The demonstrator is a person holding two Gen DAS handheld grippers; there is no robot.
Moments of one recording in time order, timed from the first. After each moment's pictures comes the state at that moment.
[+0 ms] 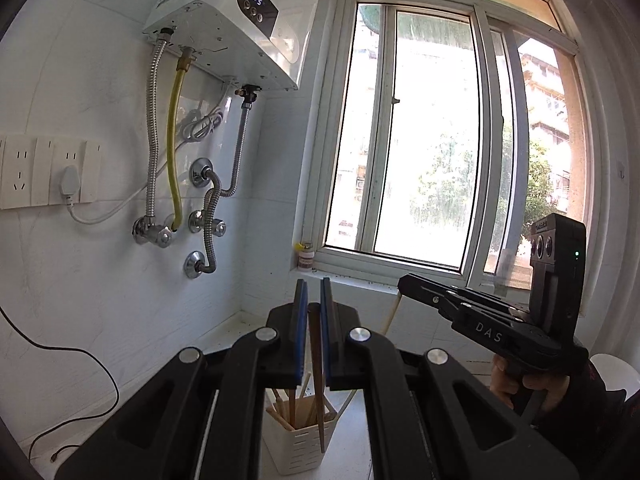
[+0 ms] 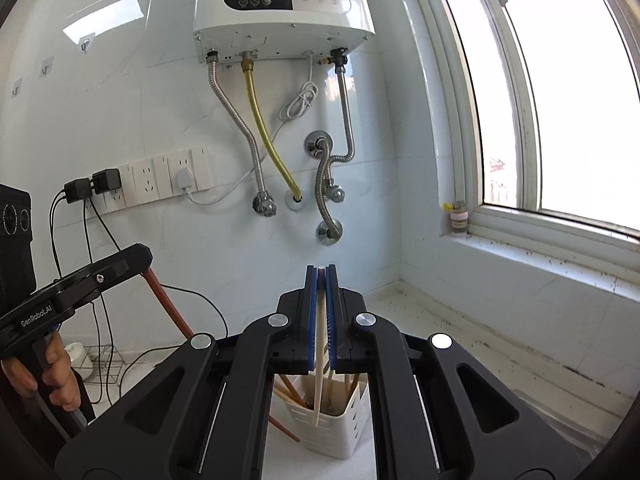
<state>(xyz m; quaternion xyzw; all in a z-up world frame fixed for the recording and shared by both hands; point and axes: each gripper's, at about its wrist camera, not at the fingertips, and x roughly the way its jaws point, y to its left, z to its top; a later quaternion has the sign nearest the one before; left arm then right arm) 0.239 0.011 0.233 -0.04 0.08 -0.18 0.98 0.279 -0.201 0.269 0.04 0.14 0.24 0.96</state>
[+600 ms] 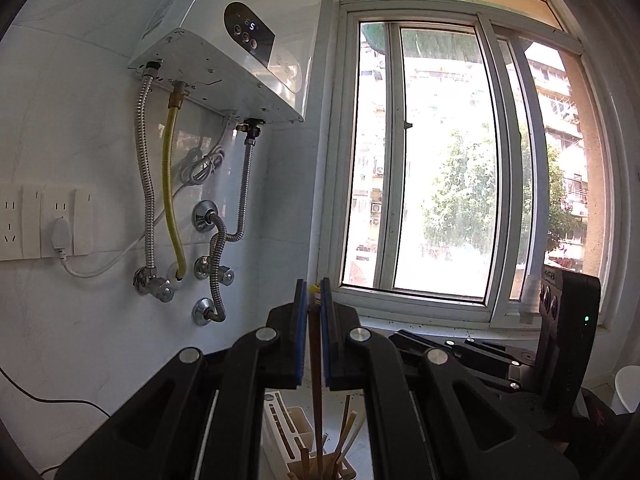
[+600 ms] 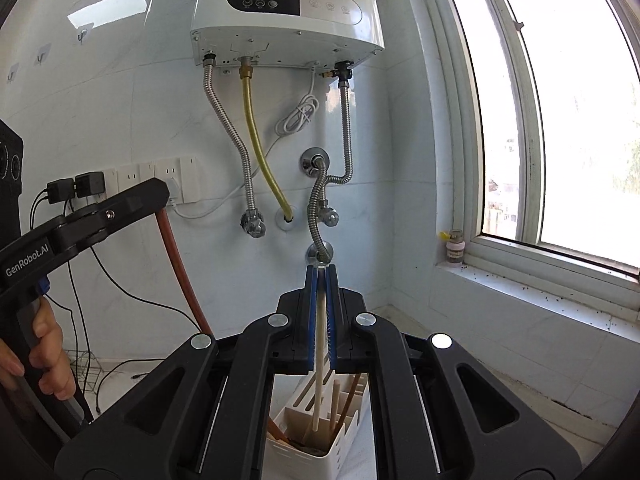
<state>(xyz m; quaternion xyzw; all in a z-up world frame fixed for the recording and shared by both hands) 0.283 -0.006 0.259 -0.03 0.03 -0.15 0.99 0.311 -0.186 0.278 0.01 0.13 0.23 0.97</state>
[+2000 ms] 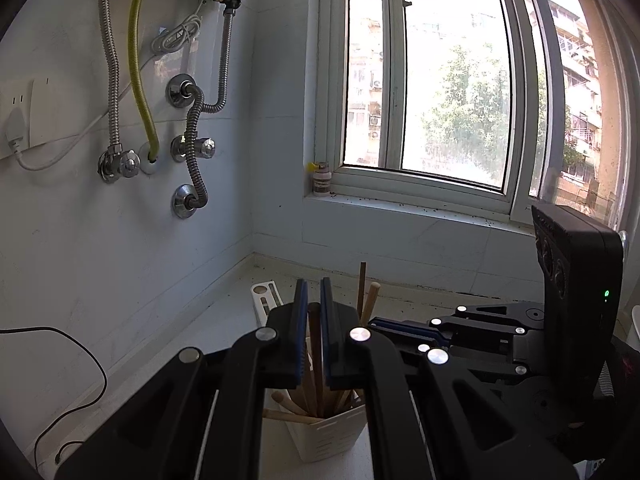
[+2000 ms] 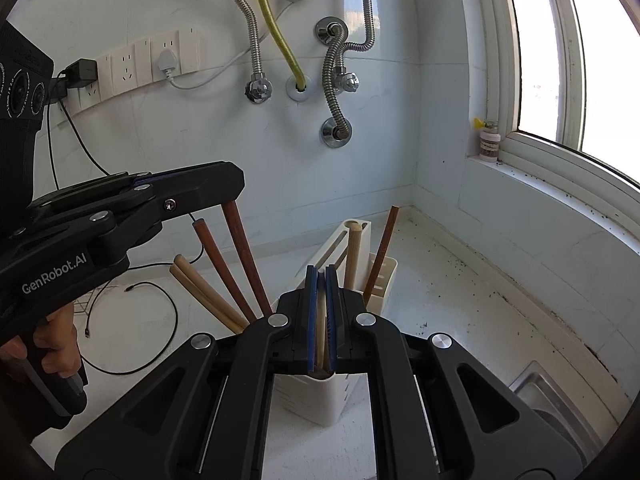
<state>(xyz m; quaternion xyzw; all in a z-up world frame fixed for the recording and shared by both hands) 0.330 -0.028 0.160 0.03 0.19 -0.15 0.97 0.335 -0.164 0.171 -0.03 0.28 0.26 0.92</state>
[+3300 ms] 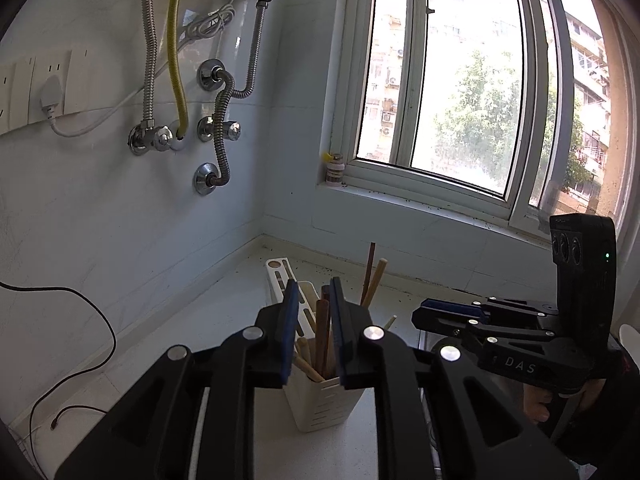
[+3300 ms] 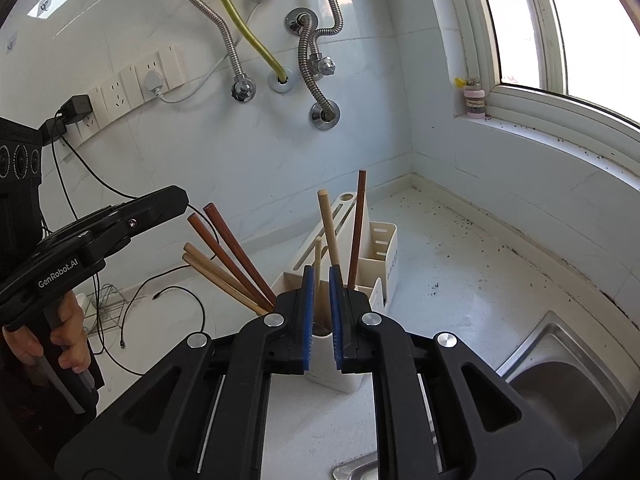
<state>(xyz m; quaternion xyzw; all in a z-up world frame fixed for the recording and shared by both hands) 0.295 -0.001 0.163 -0.02 0.21 -0.14 0.97 0.321 -0.202 0.176 0.04 0.32 0.27 0.91</state>
